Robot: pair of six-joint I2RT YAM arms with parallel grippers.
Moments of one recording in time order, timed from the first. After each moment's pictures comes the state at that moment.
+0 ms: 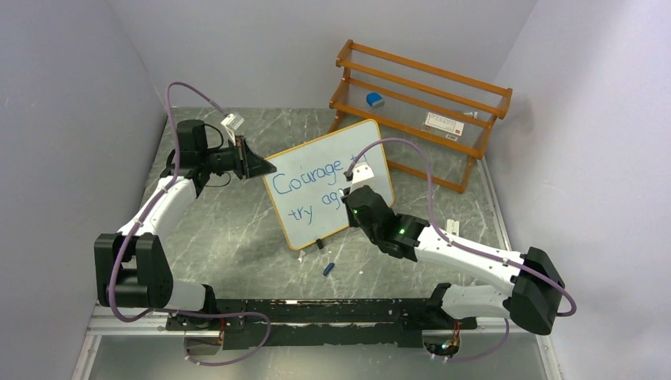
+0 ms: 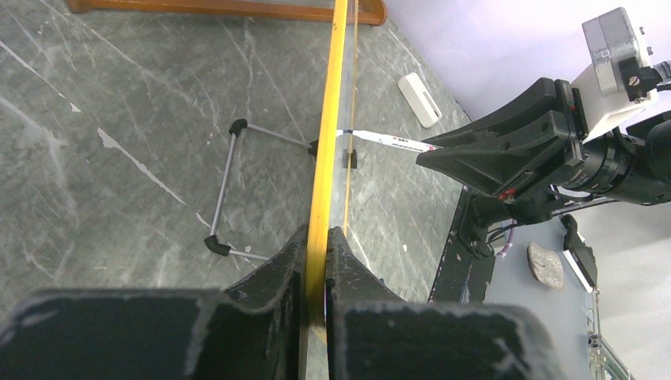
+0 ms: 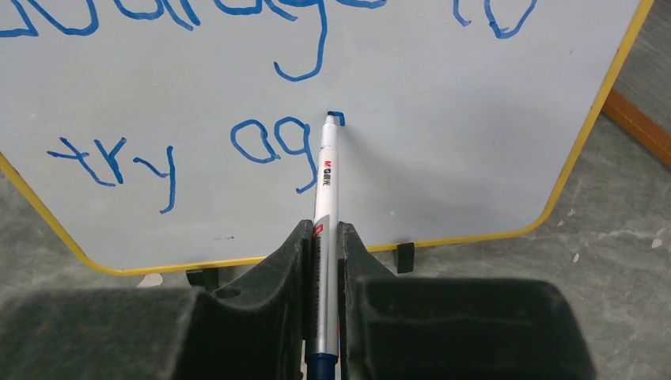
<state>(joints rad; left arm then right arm) -0.05 1.40 0.97 -0.08 1.08 -0.20 0.97 1.19 0.78 -0.16 0.53 0.28</state>
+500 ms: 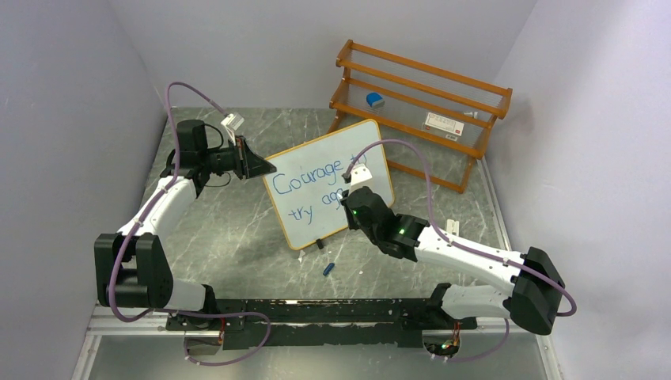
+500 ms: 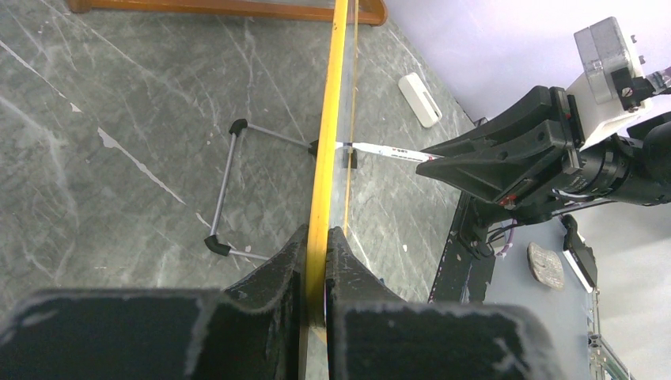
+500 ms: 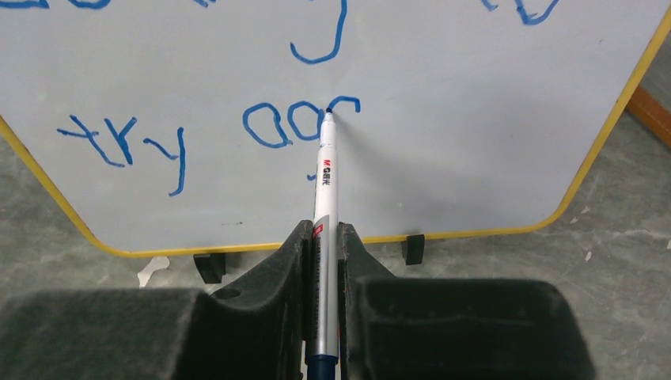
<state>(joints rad) -0.05 1.40 0.97 -0.08 1.08 -0.20 0.97 1.19 0.79 -0.17 0.49 0.28</state>
